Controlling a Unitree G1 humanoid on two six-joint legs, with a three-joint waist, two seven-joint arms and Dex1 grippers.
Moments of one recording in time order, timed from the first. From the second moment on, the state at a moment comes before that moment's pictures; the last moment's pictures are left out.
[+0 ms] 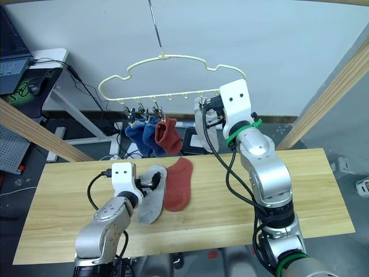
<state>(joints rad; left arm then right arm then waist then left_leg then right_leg) -0.04 0.13 0.12 -0.33 -0.20 0.72 -0.01 -0.68 -0.11 0.11 -0.44 0.03 0.92 0.13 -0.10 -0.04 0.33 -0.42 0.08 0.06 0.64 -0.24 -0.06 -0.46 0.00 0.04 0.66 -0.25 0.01</state>
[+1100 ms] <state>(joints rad) -0.07 0.17 0.05 -0.47 -0.40 0.72 -0.31 -0.68 -0.09 0.10 -0.44 0.03 0.93 0.13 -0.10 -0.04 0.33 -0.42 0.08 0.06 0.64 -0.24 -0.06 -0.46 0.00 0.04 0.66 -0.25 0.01</state>
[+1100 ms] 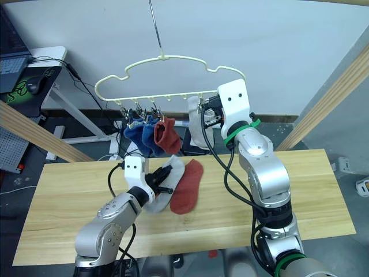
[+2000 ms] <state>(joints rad) -0.44 0.09 -0.13 -0.06 -0.31 0.23 -0.54 -0.76 -0.07 -0.06 -0.59 0.25 1.22 0.14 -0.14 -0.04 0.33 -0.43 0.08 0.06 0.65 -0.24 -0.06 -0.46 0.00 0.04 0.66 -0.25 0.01</state>
